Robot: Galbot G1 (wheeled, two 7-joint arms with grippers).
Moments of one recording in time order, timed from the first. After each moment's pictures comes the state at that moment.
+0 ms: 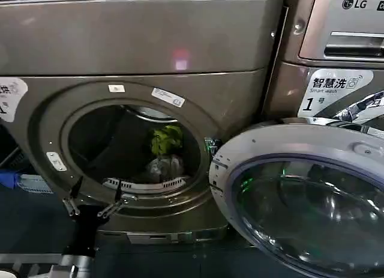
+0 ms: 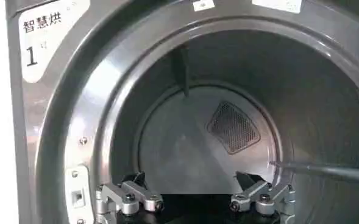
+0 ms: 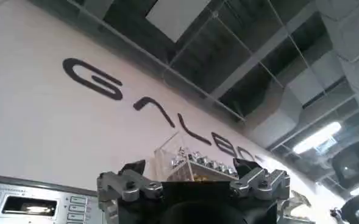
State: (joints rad) left arm 1.60 -1.41 -0.65 -2.25 0.07 -0.10 0.02; right arm -1.37 1.31 1.77 2.33 0.73 0.08 0.13
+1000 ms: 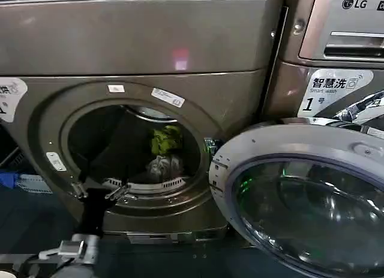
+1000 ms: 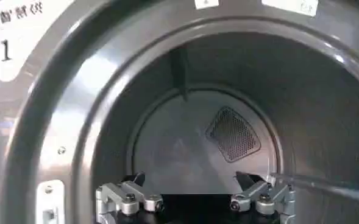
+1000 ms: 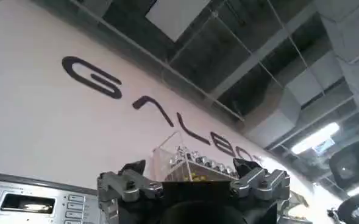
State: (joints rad) left arm 1.45 -1.34 -0.55 -2.22 0.01 0.02 -0.07; right arm -1.37 1.32 1.78 2.34 0.73 0.08 0.12
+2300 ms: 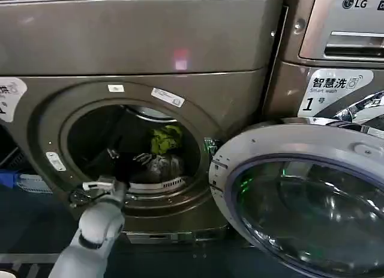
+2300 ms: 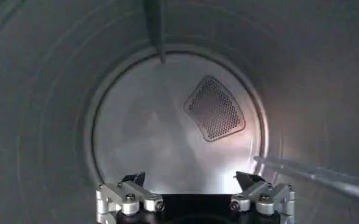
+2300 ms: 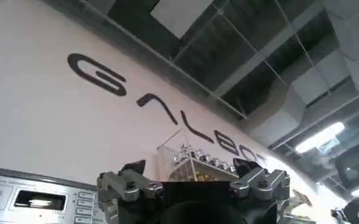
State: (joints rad) left arm 0.95 -1.19 -0.30 -1.87 -0.23 0.22 -0.18; right arm -1.38 1.33 1.76 2.37 0.72 0.05 0.13
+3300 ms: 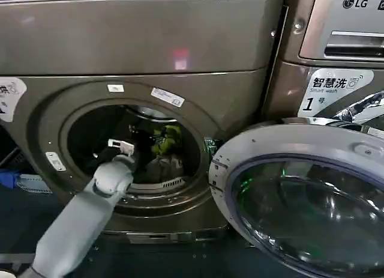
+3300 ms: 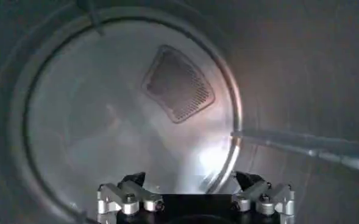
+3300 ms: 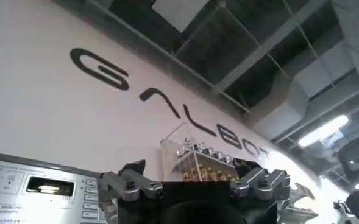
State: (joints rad) left arm 0.51 -1.04 0.02 -1.56 -0.35 0.32 -0.10; right arm -1.39 1.36 1.72 2.36 0.70 0.08 0.11
